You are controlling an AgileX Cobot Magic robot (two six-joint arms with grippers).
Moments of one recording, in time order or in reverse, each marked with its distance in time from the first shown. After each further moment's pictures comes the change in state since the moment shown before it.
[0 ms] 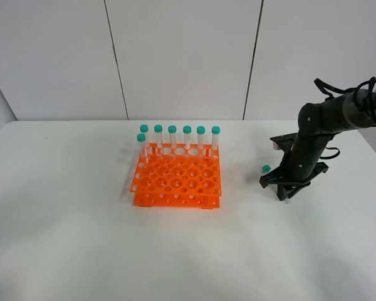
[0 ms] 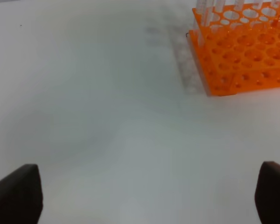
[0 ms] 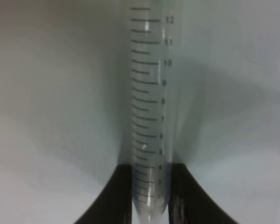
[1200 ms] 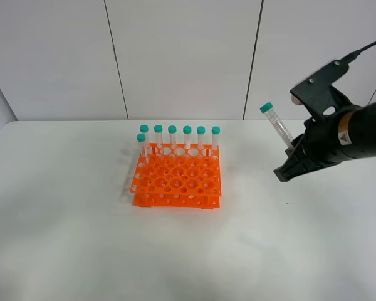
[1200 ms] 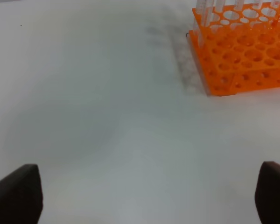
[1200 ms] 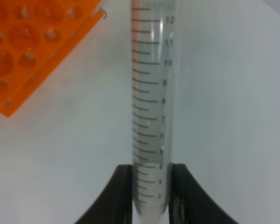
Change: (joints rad) left arm 0.000 0.000 0.000 0.000 0.000 0.000; right arm 0.351 -0.866 0.486 -0.516 -0.233 0.367
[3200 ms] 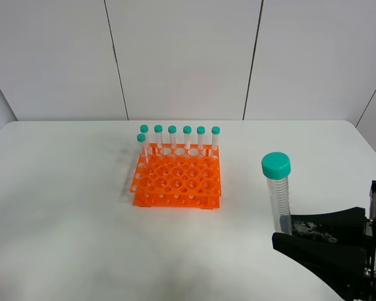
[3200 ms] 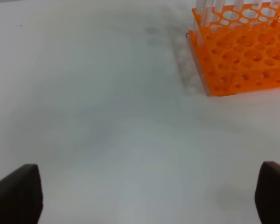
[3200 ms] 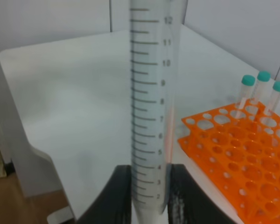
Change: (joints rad) left arm 0.000 0.000 0.000 0.000 0.000 0.000; right arm 0.465 -0.719 0.470 0.733 -0.351 -0.553
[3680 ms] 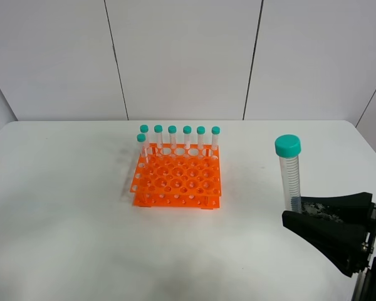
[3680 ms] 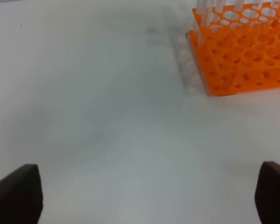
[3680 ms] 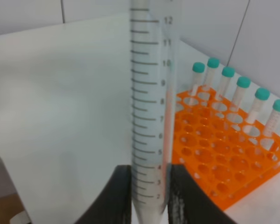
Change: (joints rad) left arm 0.000 0.000 0.000 0.001 0.000 0.000; right arm -0.118 0.000 0.010 -0.102 -0.003 0.079
